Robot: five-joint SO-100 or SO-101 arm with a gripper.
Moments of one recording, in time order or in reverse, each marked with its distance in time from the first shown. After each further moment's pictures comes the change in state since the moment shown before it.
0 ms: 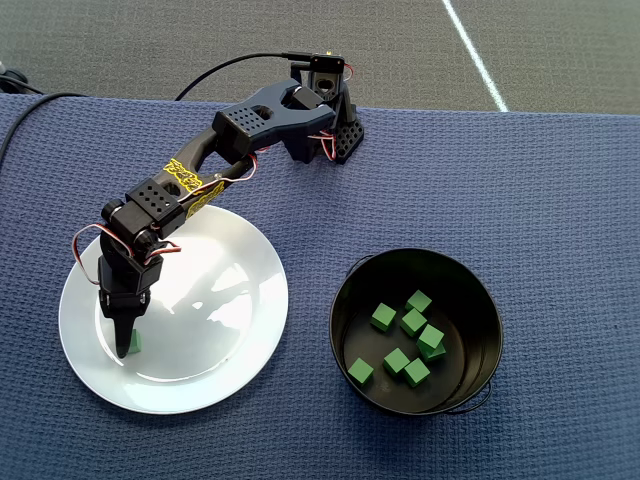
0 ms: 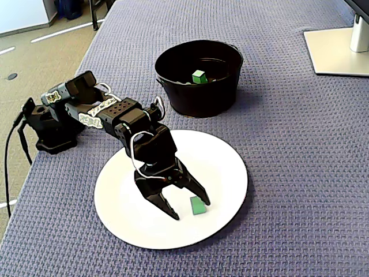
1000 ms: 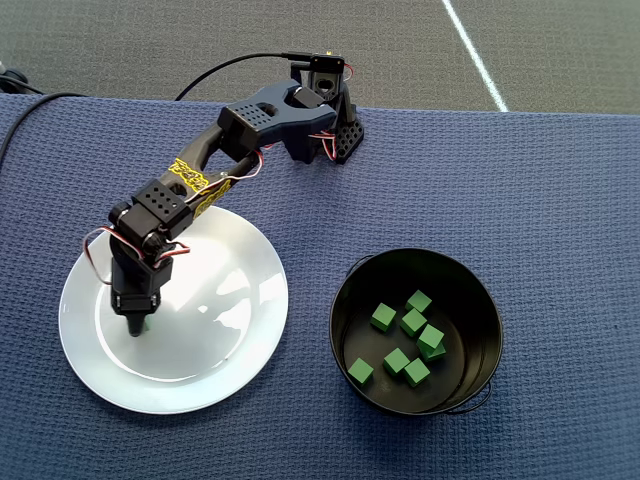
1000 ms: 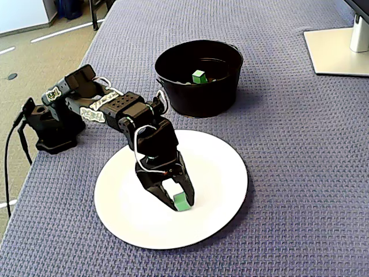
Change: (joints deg) arm -2.7 5.5 6.0 5.5 7.5
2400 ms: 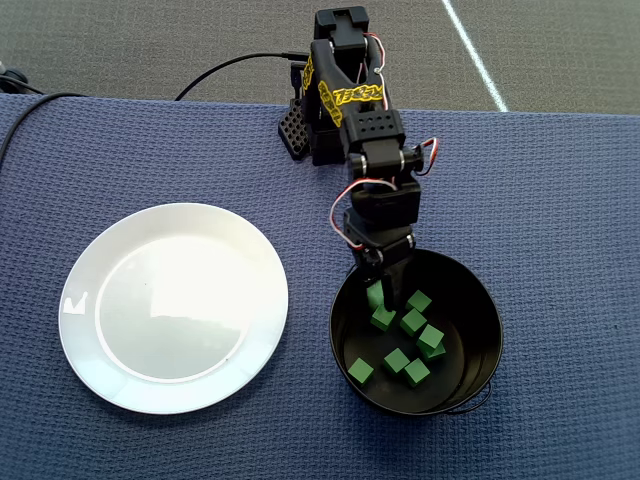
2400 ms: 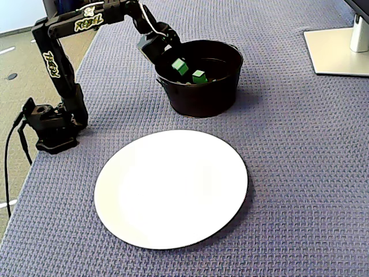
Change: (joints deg) arm -51.1 63.9 67.4 -13.7 25.0
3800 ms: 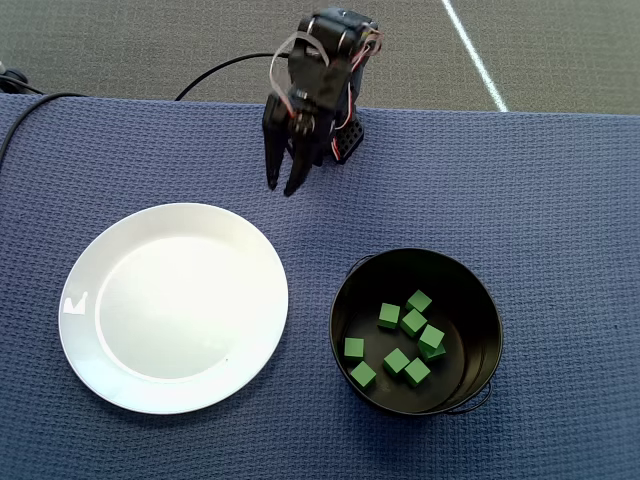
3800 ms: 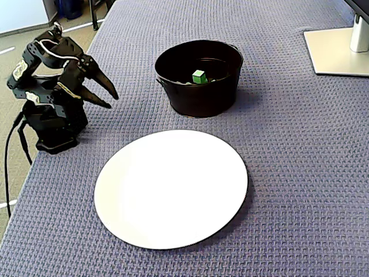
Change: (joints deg) arm 36.1 86.0 54.3 11.4 -48.5
